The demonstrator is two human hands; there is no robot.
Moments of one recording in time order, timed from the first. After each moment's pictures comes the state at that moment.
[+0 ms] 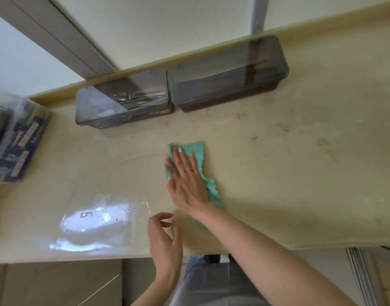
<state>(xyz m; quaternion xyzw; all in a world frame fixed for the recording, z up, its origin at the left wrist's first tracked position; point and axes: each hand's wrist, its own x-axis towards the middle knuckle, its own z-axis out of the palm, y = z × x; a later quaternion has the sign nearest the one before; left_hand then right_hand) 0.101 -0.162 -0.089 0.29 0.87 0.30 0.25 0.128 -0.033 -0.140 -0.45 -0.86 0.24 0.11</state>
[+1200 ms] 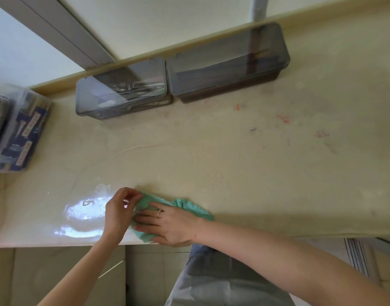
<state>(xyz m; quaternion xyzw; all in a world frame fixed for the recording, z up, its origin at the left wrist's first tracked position) -0.024 -0.145 -0.089 0.42 0.85 0.18 0.25 0.132 -0.110 -0.155 -0.02 -0.99 0.16 -0.01</state>
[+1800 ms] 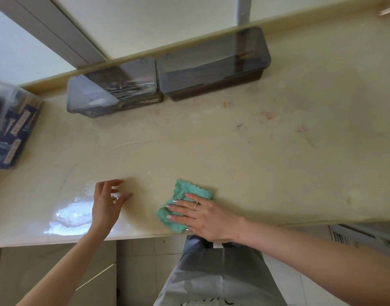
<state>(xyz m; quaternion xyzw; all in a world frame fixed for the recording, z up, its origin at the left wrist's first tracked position) -0.042 -0.153 -0.103 0.44 0.85 0.17 0.22 0.244 -0.101 -0.164 -0.10 -0.98 0.13 0.06</state>
